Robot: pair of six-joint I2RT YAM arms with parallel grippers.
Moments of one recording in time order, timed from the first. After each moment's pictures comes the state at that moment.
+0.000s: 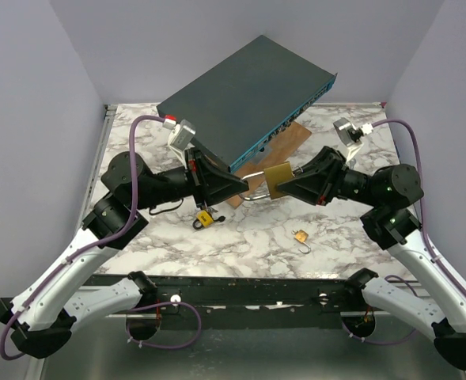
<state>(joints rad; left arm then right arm) -0.77 0.91 1.17 -0.12 0.56 -0.66 0.57 0.84 0.93 0.32 -0.78 0.89</state>
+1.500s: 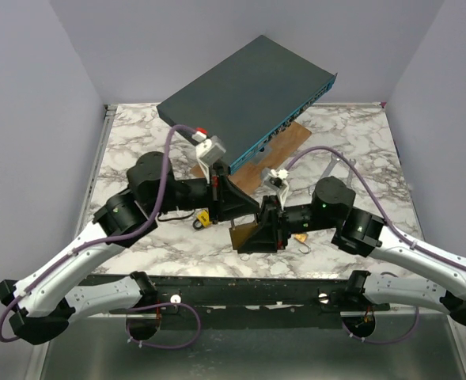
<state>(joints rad) -0.91 0.95 1.24 -0.29 0.56 -0.53 1.03 0.96 0.94 0.02 -0.63 0.59</state>
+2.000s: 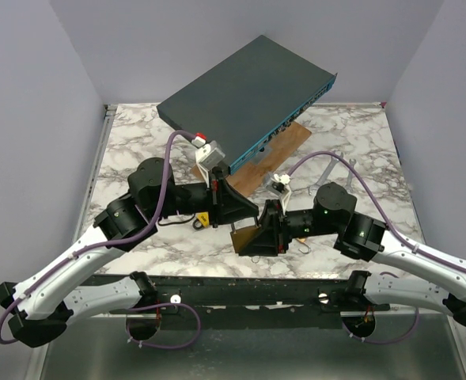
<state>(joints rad) -0.92 0.93 1.17 -0.29 0.51 -0.54 1.05 0.93 0.88 -0.02 -0.58 0.59</state>
